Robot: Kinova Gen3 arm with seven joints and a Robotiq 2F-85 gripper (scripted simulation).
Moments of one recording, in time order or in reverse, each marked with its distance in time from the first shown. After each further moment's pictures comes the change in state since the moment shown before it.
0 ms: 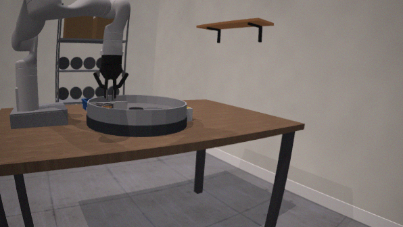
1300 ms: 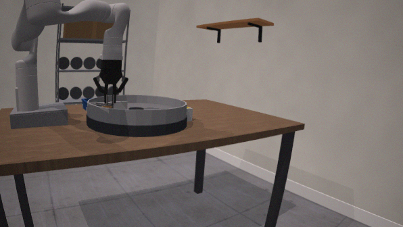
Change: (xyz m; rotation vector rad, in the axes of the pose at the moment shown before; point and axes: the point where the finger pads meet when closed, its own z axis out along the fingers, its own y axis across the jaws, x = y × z) arm -0.001 0.000 0.017 -0.001 -0.001 -0.005
